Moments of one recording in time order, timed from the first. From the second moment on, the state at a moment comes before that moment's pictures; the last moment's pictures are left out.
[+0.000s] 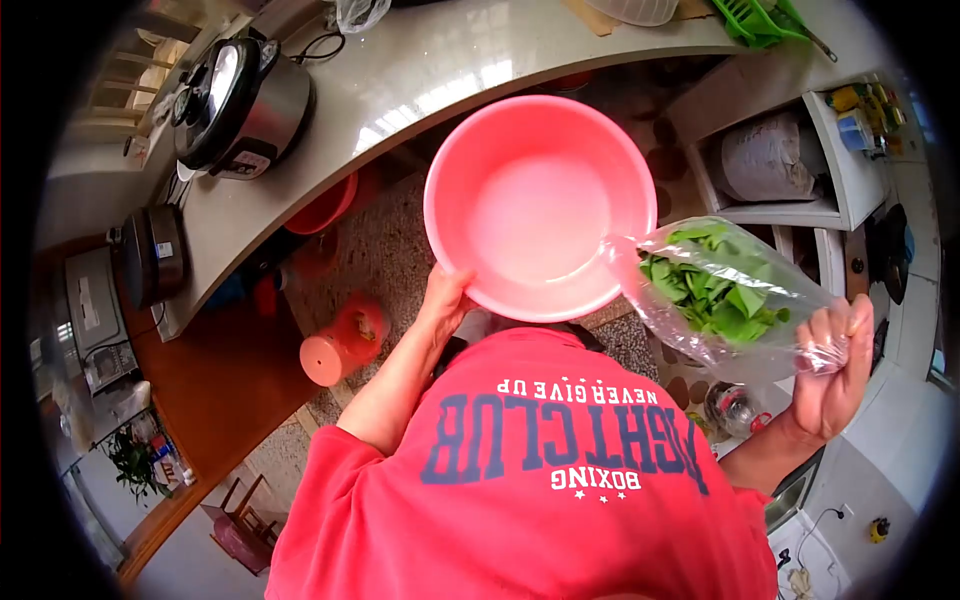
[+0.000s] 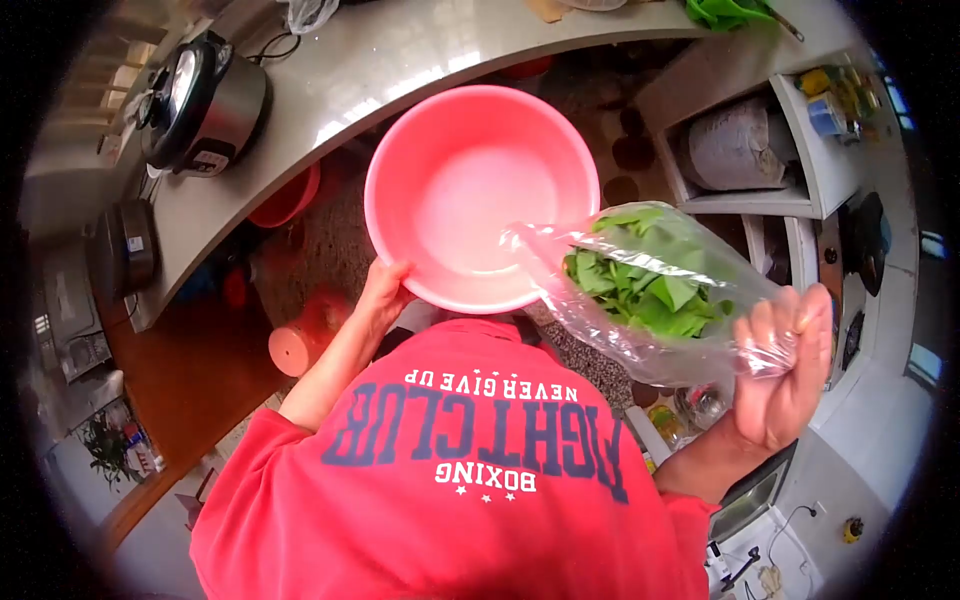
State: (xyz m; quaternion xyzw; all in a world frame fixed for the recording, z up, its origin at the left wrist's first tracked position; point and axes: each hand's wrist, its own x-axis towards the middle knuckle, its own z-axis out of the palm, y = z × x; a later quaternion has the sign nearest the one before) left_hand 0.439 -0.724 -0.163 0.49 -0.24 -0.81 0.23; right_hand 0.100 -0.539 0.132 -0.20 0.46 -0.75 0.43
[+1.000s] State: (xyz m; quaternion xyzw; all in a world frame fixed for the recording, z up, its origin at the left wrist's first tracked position) left_hand 0.436 -1.018 -0.147 0.38 -0.24 -0.82 0.35; right_hand 0.181 -0.737 0.138 -0.10 0.33 -0.85 0.41
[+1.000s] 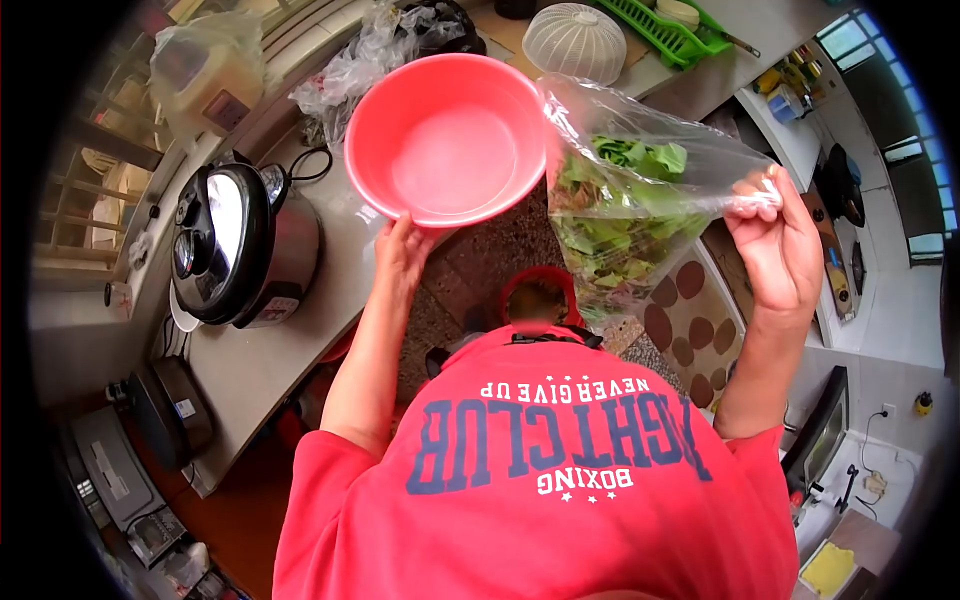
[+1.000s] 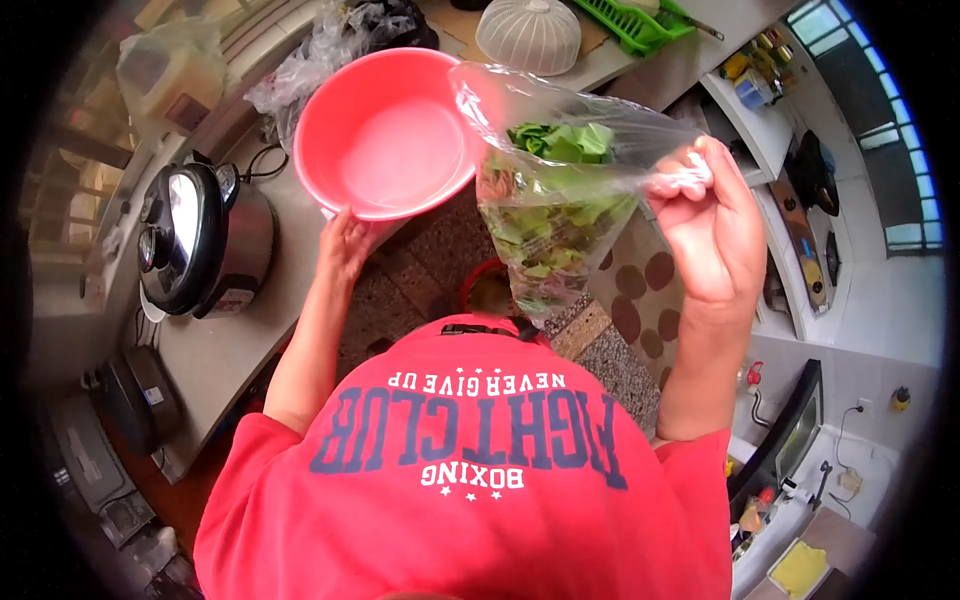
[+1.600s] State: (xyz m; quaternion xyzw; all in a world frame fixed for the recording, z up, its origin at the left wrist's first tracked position) left_hand 0.364 -0.934 -0.087 0.02 -0.24 -0.97 0.04; right_hand 0.227 -0.891 0.155 -0.23 0.45 -0.73 0.45
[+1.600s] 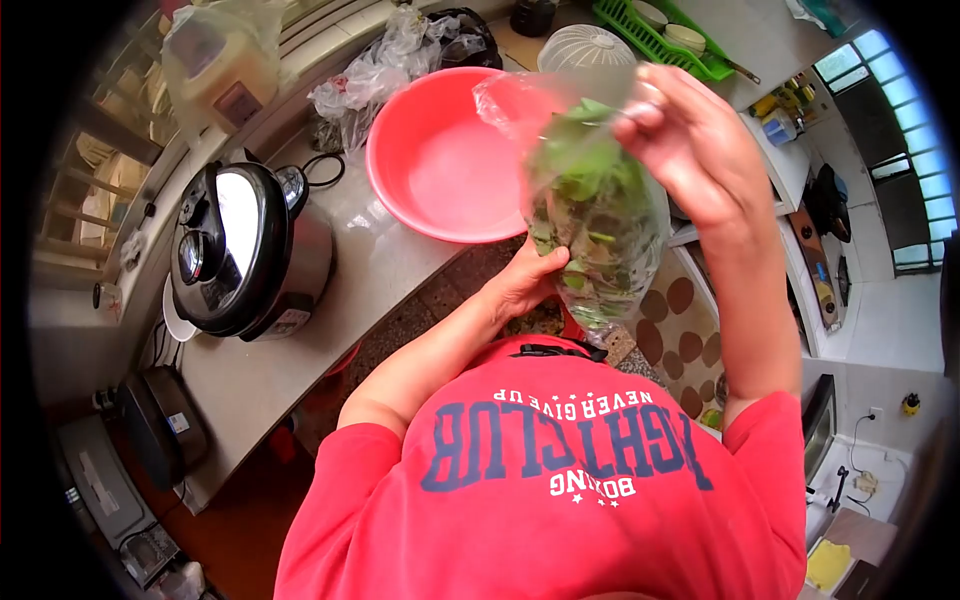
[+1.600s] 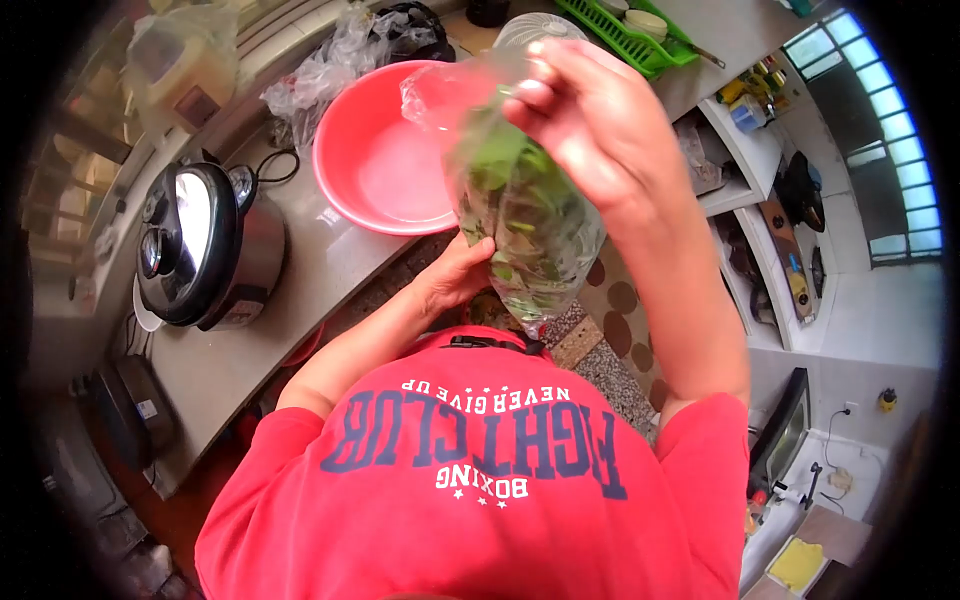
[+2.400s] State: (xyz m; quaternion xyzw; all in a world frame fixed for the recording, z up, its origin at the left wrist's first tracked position) left_hand 0.376 -1.016 -0.083 -0.03 0.11 -0.99 0.00; right_hand 0.122 -0.889 0.039 -0.21 0.77 -0.36 0.49
